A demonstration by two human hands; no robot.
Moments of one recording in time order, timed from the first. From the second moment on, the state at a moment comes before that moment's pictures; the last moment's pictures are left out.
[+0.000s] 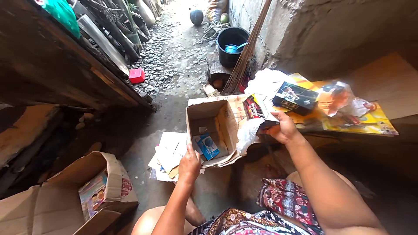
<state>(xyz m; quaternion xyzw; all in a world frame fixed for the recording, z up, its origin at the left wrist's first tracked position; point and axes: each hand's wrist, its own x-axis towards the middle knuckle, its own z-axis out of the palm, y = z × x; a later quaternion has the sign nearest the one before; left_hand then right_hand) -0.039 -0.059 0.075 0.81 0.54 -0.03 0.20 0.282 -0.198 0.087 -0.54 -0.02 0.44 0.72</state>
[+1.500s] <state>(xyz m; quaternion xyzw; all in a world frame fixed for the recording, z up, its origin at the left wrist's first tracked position) -0.049 -0.026 0.036 0.78 0.58 0.01 0.26 0.356 -0.260 0.111 -0.76 -0.18 -0.12 0.62</state>
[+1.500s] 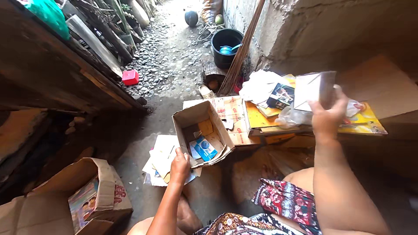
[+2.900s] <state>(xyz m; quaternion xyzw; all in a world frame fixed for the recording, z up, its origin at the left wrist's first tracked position) -0.039 -0.070 0.022 0.82 0.48 0.07 0.30 0.346 -0.251 0.104 -0.88 -0.26 -0.25 0.31</state>
